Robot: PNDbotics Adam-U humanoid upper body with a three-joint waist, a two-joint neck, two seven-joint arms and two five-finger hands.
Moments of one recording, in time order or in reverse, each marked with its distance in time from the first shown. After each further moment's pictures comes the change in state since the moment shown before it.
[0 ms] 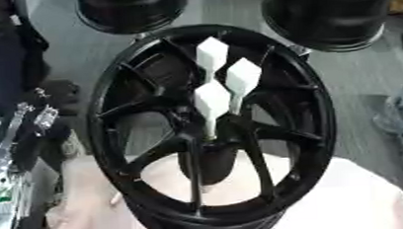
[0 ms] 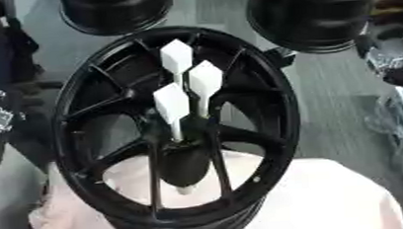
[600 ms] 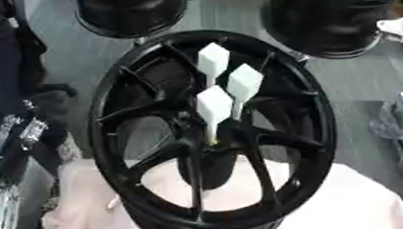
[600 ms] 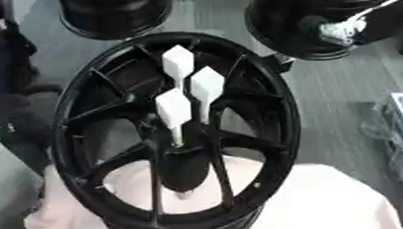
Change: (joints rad) left arm 0.000 0.002 -0.013 0.000 -0.007 -0.005 -0.016; right arm -0.352 -0.130 0.246 0.109 -0.092 -0.108 0.418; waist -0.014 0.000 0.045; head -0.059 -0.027
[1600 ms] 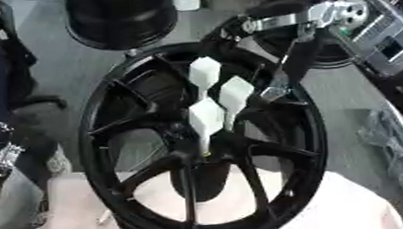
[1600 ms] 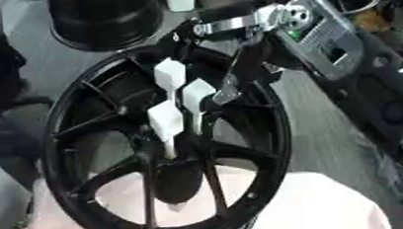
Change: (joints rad) left arm -0.001 0.008 -0.009 0.001 -0.009 -0.005 -0.006; right arm -0.196 0.239 0.238 0.222 0.165 -0.105 0.222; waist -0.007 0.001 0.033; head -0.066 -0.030
